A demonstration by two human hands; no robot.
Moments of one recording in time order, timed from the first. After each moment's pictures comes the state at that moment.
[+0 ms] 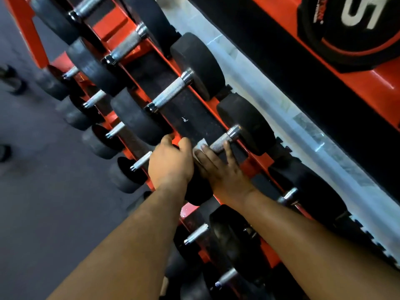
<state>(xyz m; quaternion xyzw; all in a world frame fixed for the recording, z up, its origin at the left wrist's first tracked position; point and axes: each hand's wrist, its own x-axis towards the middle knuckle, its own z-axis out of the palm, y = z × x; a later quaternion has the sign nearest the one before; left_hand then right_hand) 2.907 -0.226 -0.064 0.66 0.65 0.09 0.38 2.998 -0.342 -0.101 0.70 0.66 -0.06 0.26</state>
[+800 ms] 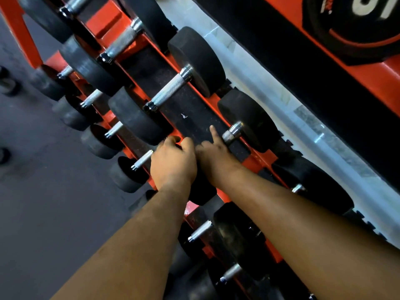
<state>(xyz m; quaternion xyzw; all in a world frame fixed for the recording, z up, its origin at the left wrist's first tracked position) 2.905 -0.223 -0.073 0.66 0.64 0.09 0.38 2.999 -0.271 -0.090 0.69 0.67 -0.15 0.23</state>
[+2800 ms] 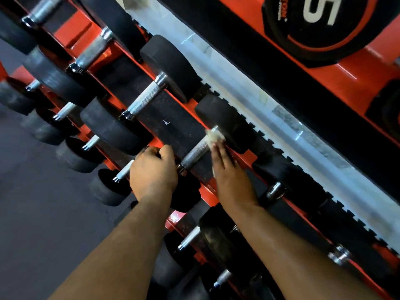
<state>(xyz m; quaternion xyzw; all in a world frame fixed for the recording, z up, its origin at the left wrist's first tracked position) 2.907 -0.226 -0.068 0.68 0.63 0.10 0.35 3.004 -0.367 -0.080 0.87 0.47 -0.14 -0.03</state>
